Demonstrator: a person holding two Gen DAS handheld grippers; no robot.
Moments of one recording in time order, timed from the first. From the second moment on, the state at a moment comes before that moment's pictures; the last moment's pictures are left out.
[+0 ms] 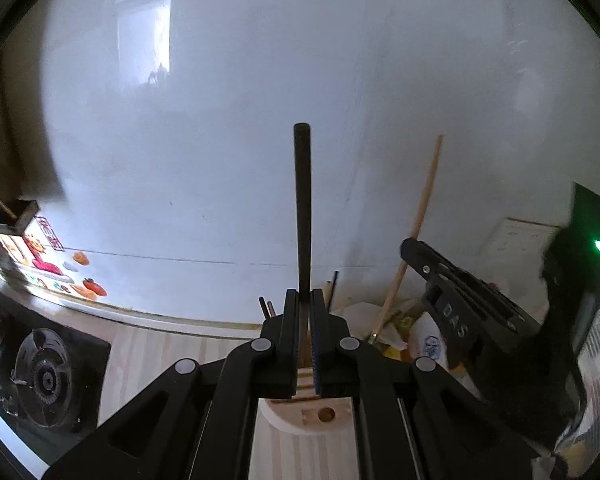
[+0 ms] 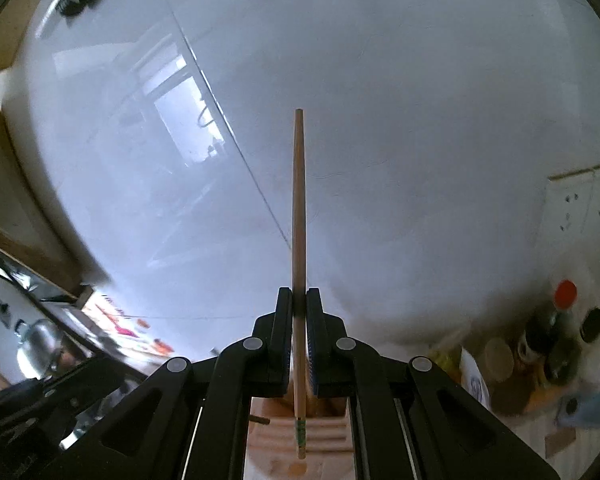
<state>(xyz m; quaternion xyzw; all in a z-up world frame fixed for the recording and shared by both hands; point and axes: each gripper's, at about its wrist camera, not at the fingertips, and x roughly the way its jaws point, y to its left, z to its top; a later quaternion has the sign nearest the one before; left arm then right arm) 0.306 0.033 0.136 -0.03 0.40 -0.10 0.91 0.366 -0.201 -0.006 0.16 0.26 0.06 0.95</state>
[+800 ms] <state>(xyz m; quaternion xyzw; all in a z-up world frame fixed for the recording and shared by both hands) 0.264 0.066 0.105 -0.02 0.41 -0.01 0.91 0.354 -0.209 -0.018 0.13 0.29 0.01 0.95</state>
